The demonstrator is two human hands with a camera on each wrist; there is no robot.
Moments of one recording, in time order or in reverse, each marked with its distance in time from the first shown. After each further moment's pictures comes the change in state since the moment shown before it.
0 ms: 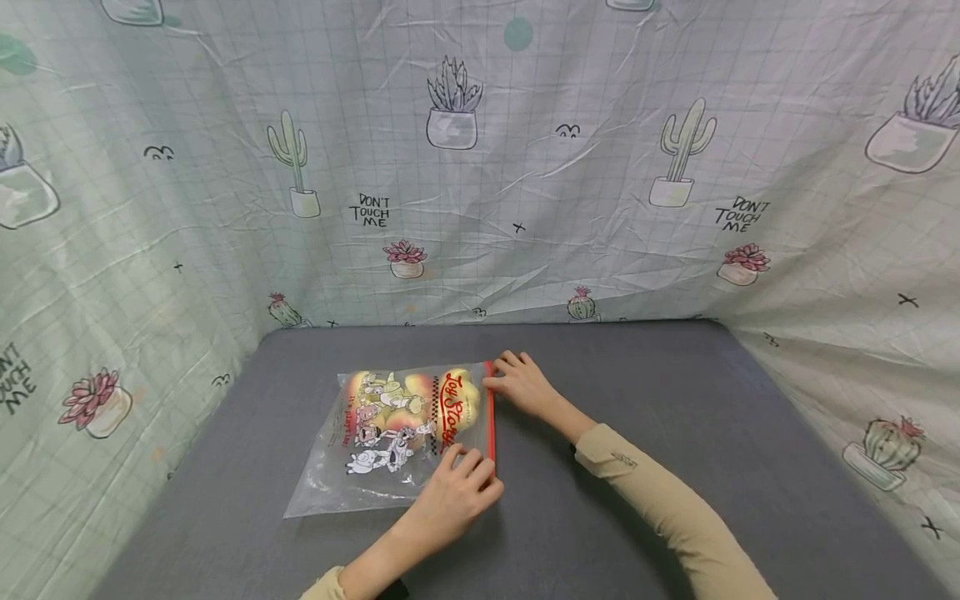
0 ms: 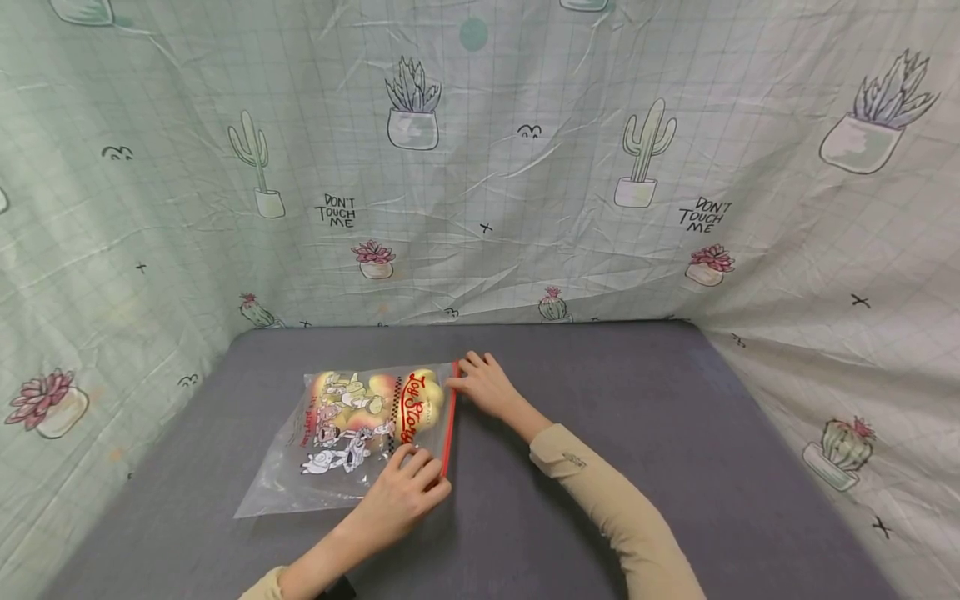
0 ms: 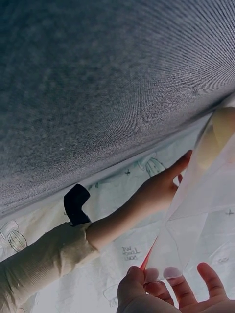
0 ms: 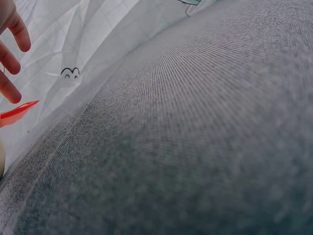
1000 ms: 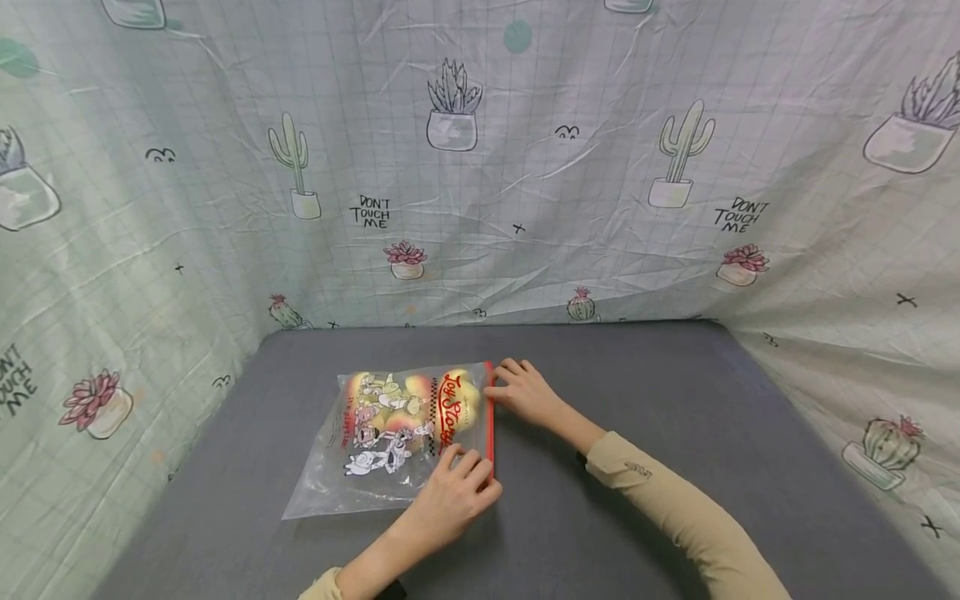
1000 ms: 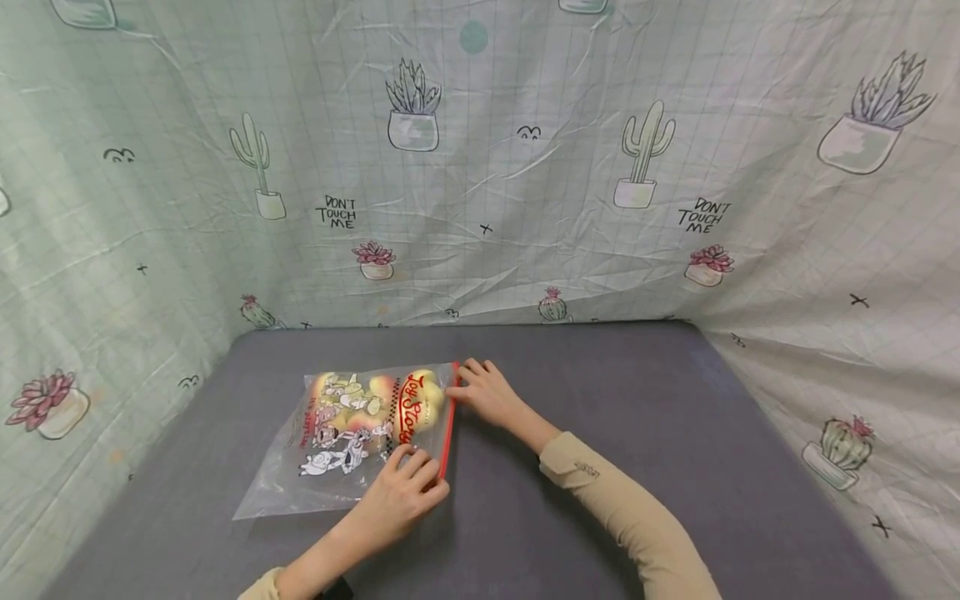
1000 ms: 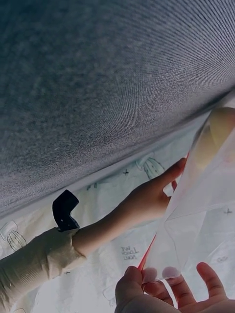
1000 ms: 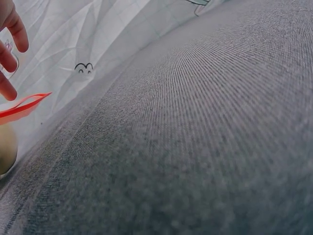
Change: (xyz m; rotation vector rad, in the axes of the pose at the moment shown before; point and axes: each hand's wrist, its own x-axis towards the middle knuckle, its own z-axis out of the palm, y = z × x) left_hand -0.002 -0.003 -0.001 -0.005 0.004 0.015; right_hand -0.007 -0.008 -0.014 0.057 0.065 -0.042
